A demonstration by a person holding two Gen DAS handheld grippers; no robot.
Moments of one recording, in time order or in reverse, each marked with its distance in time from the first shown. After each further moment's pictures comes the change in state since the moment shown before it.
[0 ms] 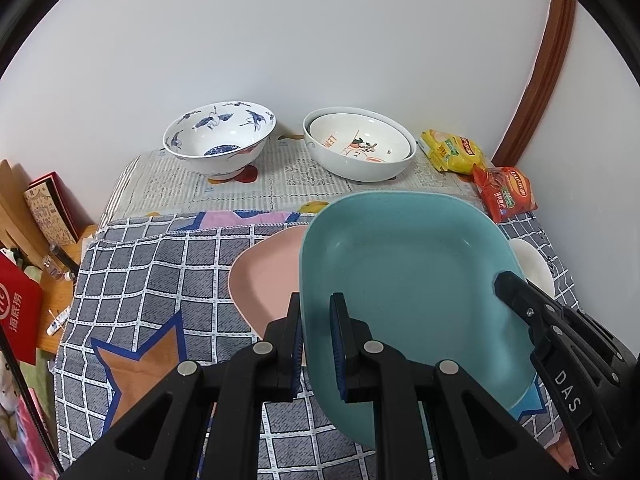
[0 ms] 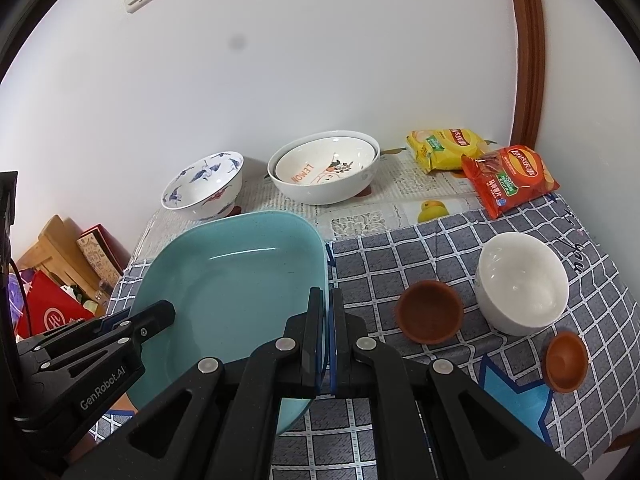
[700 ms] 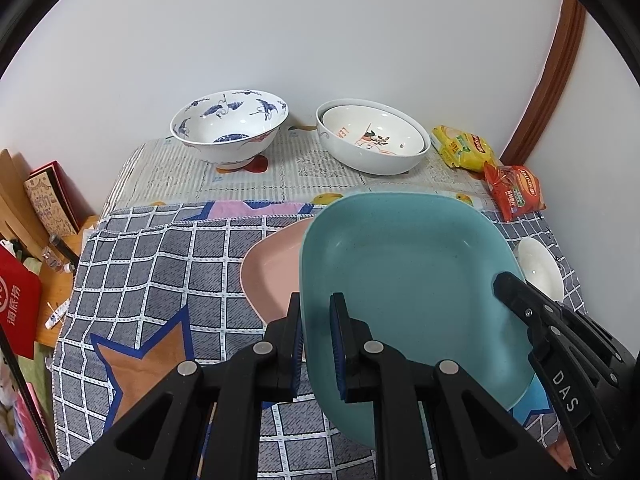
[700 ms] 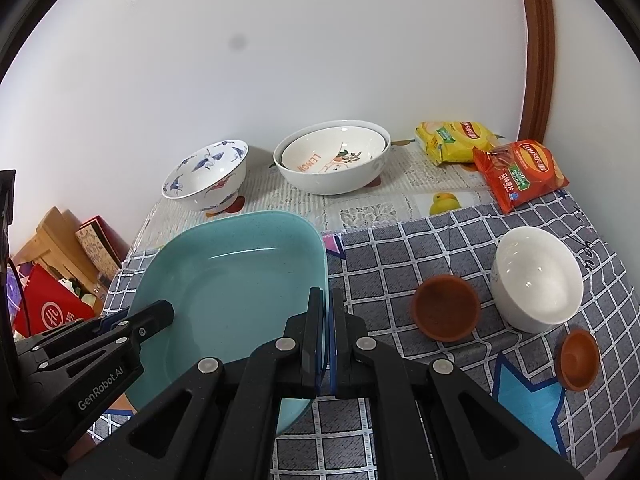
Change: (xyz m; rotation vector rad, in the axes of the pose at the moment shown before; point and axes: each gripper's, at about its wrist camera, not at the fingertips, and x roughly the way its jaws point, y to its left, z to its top) left arm 0.012 0.013 -0.002 -0.022 0.021 0.006; right arm 0.017 0.010 -0.004 -0.012 0.025 0.006
